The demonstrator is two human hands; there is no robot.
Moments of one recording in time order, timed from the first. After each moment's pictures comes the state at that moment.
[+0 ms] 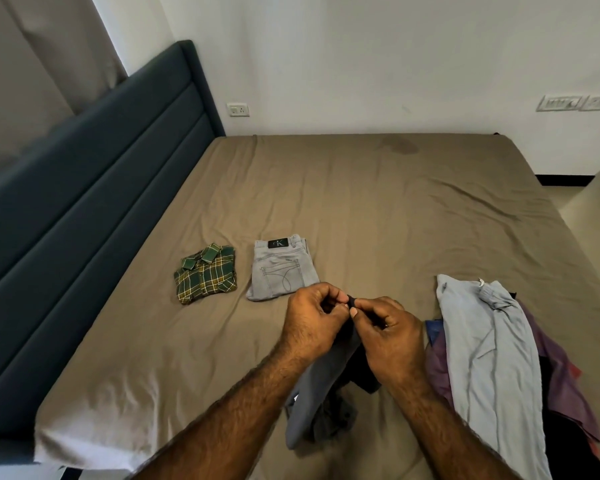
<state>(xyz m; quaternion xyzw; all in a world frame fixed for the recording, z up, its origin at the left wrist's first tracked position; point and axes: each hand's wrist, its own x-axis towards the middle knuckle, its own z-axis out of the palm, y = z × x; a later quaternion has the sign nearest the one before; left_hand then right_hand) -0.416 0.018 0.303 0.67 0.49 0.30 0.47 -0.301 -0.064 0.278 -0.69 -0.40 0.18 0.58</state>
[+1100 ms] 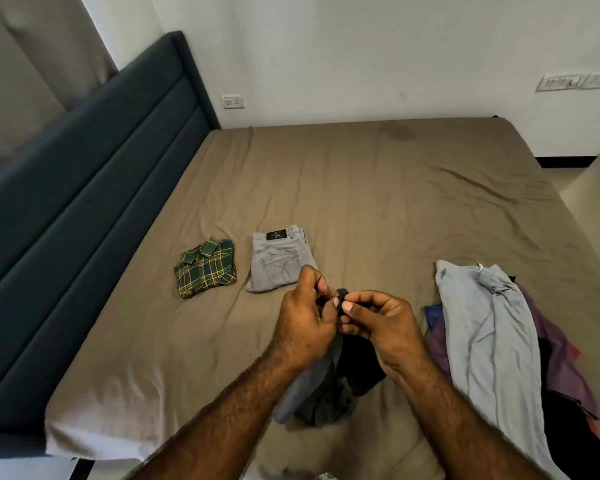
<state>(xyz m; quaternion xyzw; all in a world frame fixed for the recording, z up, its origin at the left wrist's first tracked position) -0.433 0.001 0.296 0.76 0.42 0.34 0.37 -0.296 -0.064 0.271 -0.54 -0.20 0.51 0.64</state>
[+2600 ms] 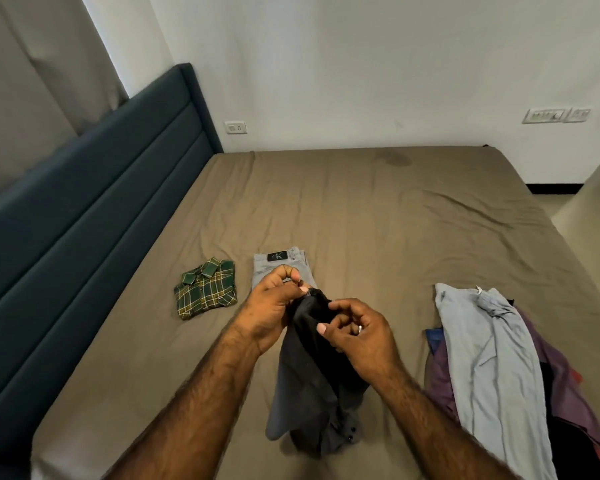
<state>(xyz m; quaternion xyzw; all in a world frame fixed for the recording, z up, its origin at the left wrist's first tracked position) -0.466 0.068 0.338 0.45 0.40 0.29 0.74 -0.321 -0.041 0.270 -0.63 -0.36 0.40 0.56</state>
